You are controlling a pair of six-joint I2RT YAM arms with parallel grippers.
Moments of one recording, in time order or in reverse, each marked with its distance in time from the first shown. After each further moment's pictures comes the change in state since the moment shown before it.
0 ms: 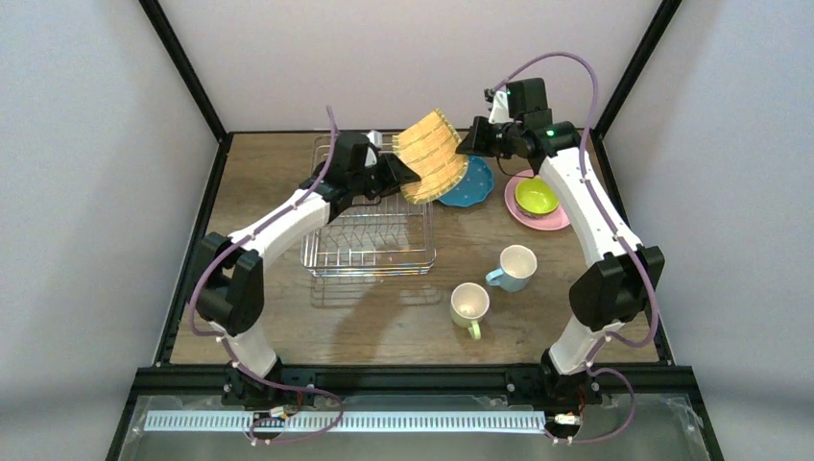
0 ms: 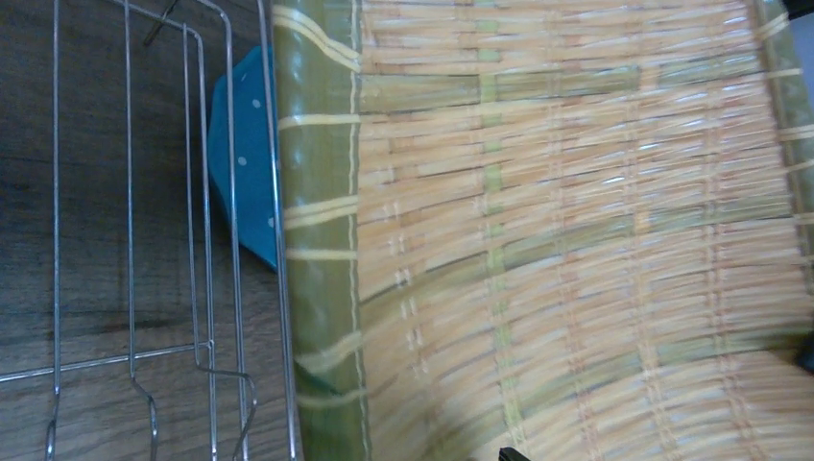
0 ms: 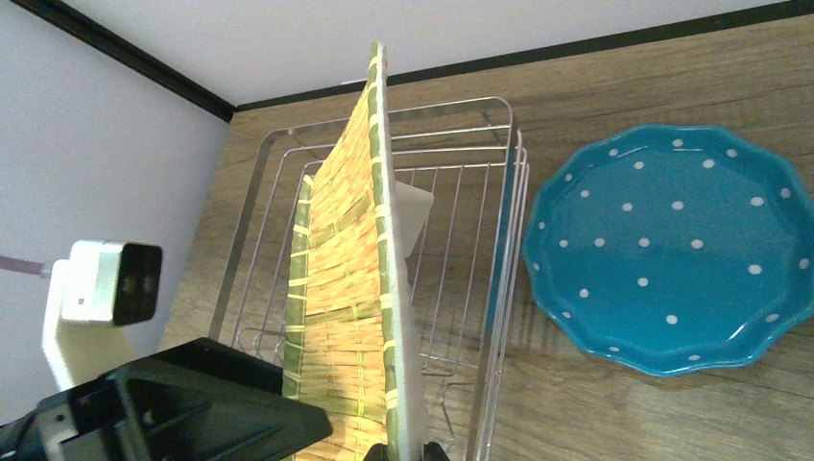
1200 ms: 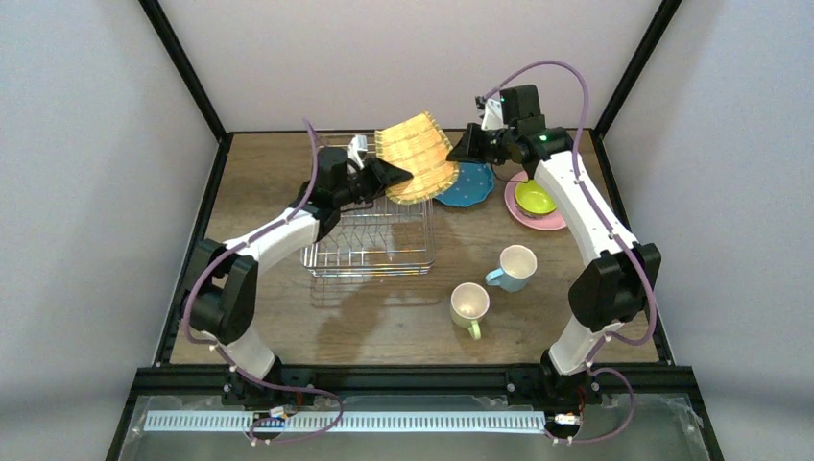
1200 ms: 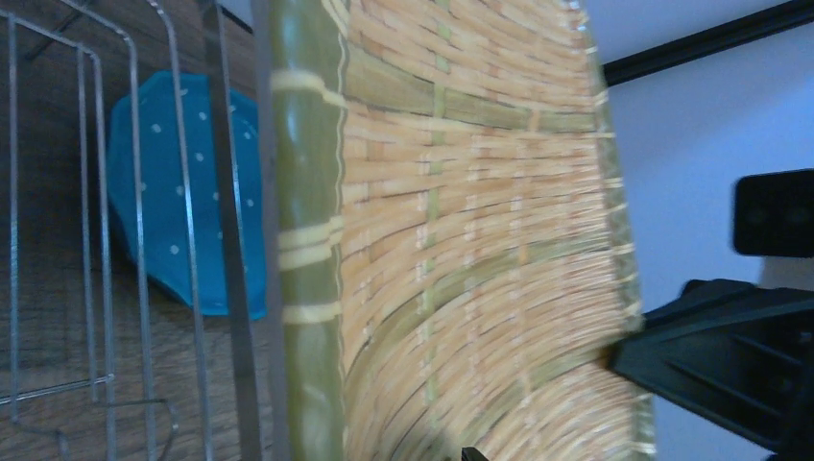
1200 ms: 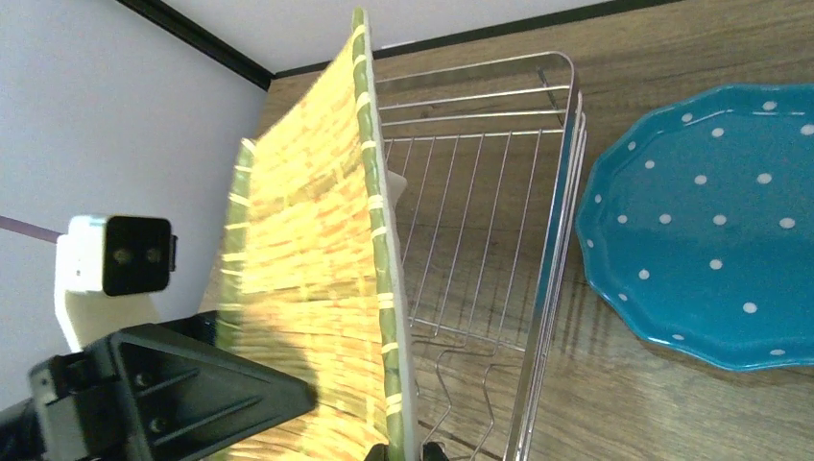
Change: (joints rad) left arm 0.052 -0.068 -0.268 0.457 0.117 -0.181; right arm 0.023 0.000 -0.054 0.047 -0.086 0.017
